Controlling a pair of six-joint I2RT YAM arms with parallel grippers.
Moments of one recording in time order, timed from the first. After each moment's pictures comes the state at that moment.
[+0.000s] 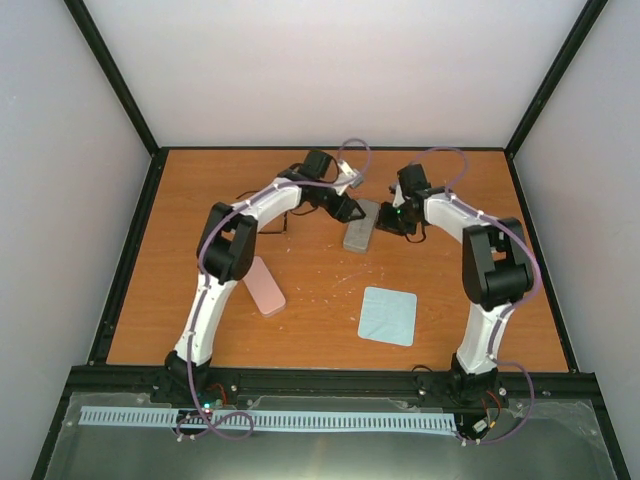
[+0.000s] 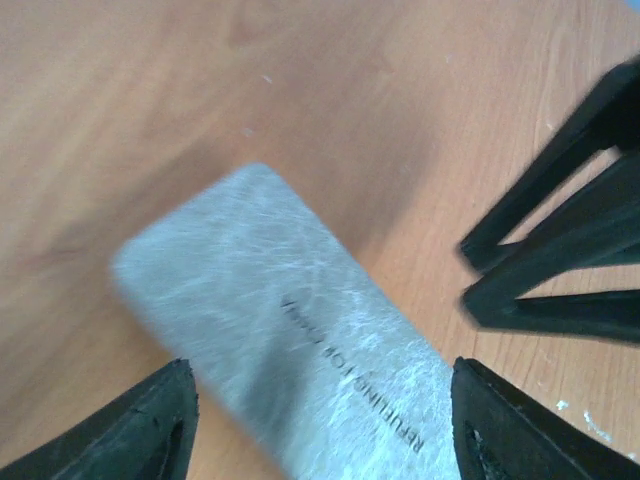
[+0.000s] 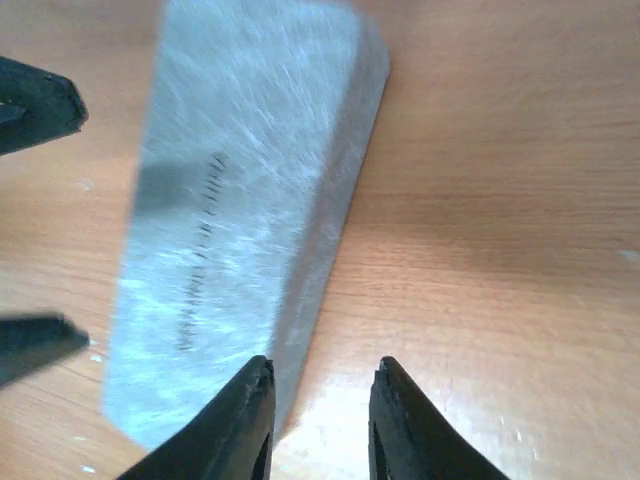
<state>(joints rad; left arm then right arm) -0.52 2.41 1.99 -0.51 0.65 0.22 0.25 1.95 1.31 -0.51 -0.33 0.40</state>
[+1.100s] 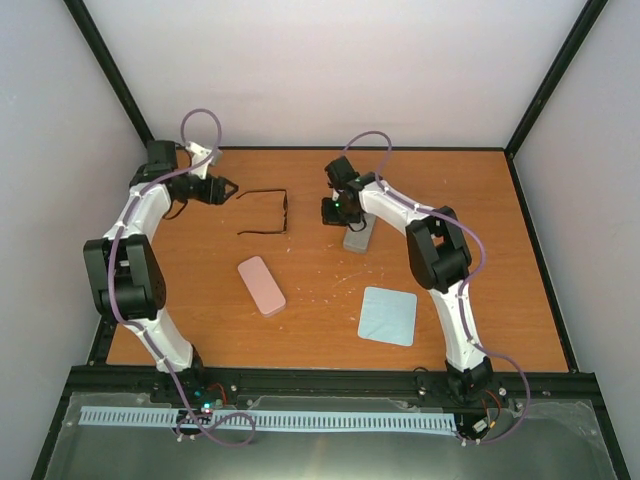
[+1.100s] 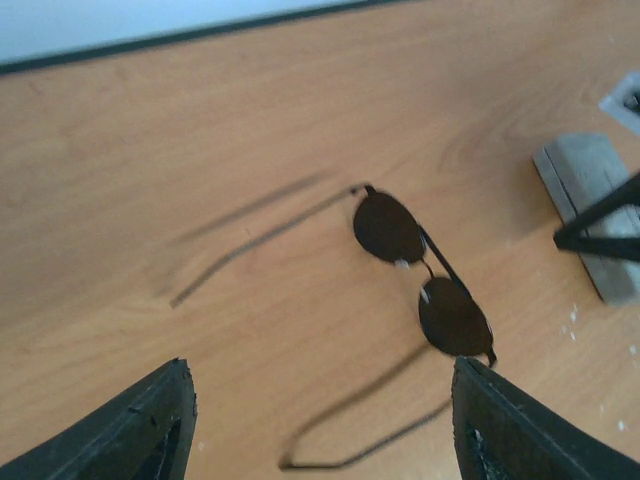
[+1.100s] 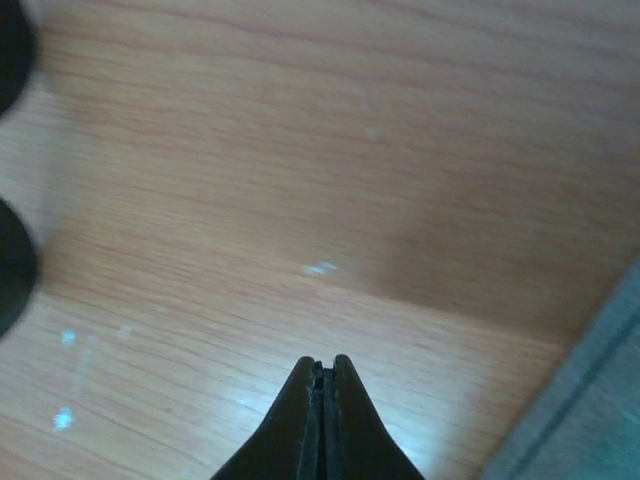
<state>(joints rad) 0.13 1.77 1.44 -0.54 0.64 0.31 0.55 2.27 1.86 -0.71 -0.16 0.46</state>
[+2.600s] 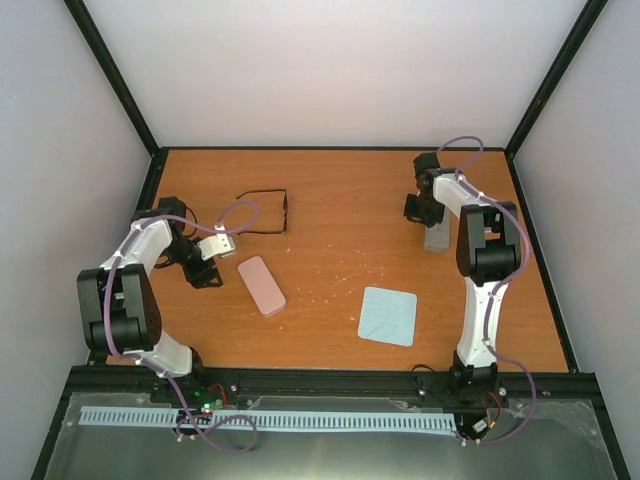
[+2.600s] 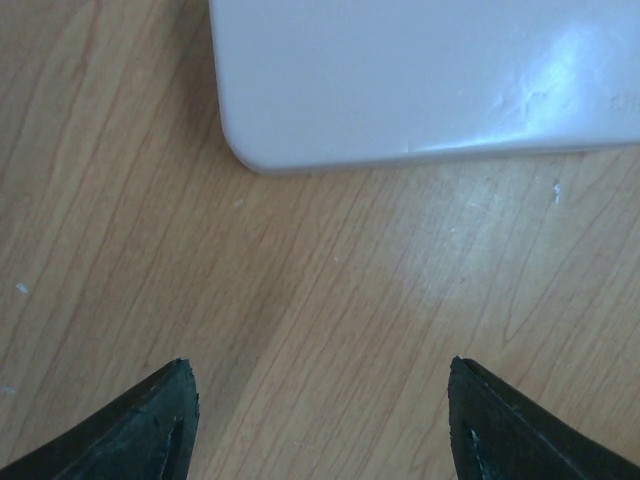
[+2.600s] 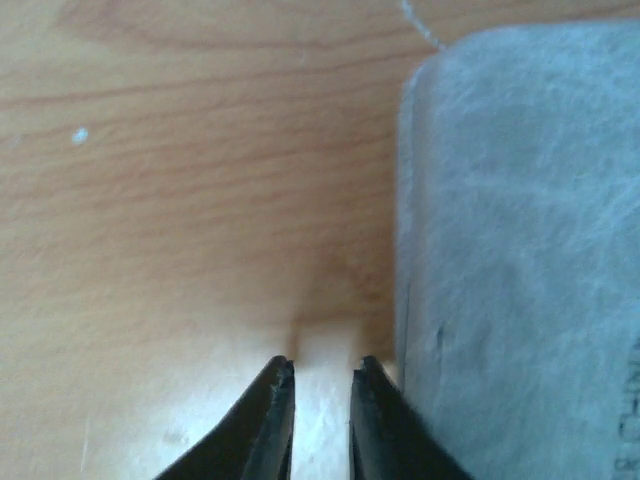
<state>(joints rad) 0.13 1.53 1.04 -1.06 0.35 1.21 0.12 2.18 1.65 -0.79 0.03 0.34</state>
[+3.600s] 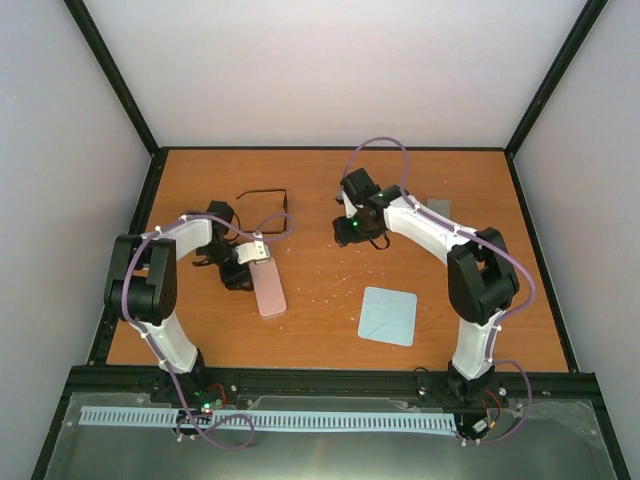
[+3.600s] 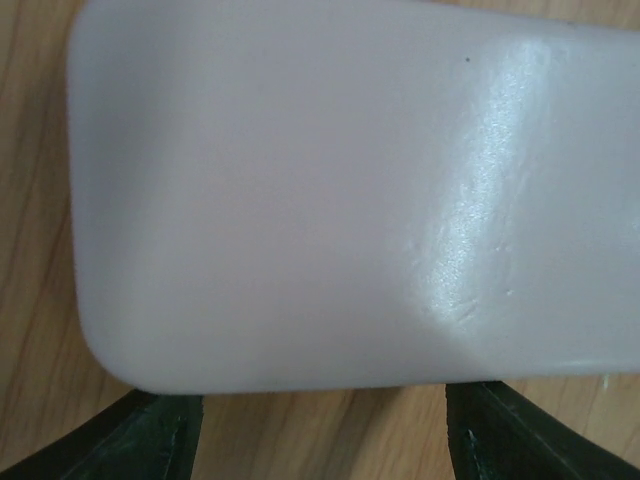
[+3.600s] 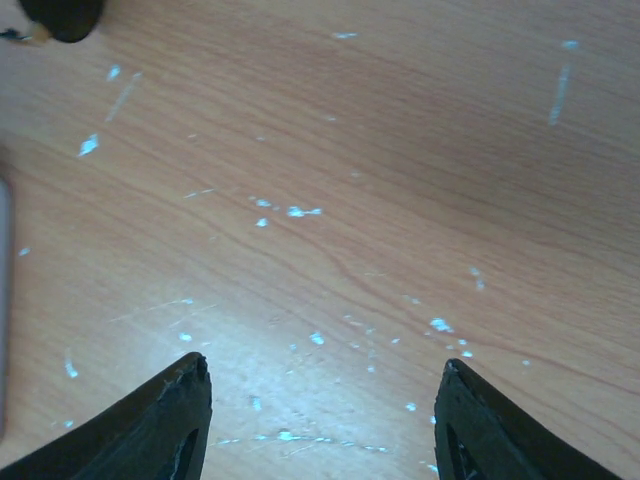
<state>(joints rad) -0.11 1.74 1.01 -0.85 0.33 1.09 0.57 1.88 1.47 -0.75 -0.10 0.23</state>
